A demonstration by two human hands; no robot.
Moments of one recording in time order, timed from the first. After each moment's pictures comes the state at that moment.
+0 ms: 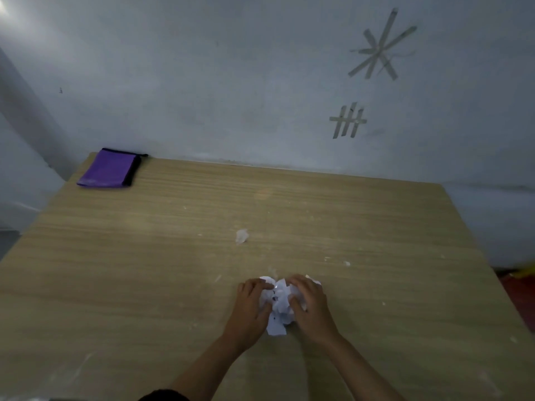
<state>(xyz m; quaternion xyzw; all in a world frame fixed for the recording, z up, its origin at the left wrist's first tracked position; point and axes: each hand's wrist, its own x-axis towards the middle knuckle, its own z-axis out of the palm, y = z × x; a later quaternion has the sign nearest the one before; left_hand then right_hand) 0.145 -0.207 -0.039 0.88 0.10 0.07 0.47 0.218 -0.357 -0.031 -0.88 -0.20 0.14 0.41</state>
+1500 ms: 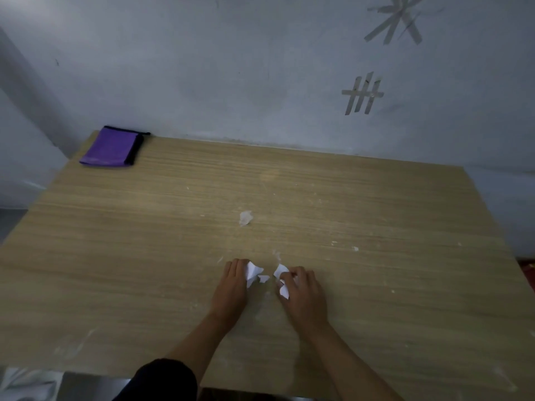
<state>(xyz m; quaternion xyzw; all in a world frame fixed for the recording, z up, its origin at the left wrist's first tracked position) 0.145 -0.180 -0.056 0.93 0.17 0.06 0.32 0.209 -0.341 -0.071 -0.94 -0.31 -0.07 0.15</state>
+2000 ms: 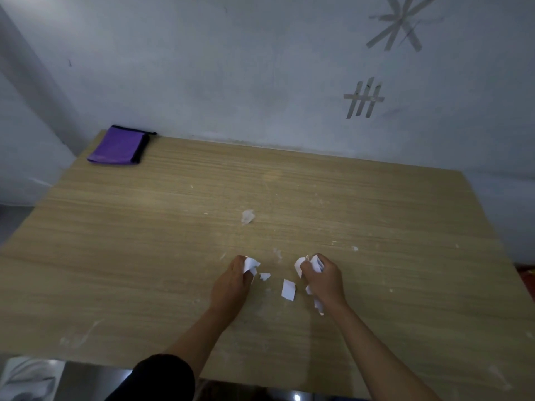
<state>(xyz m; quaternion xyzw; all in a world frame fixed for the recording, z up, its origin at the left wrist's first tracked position) 0.142 -0.182 -0.040 0.89 0.27 0.03 0.36 0.241 -0.356 -0.028 -0.84 -0.02 0.15 0.52</state>
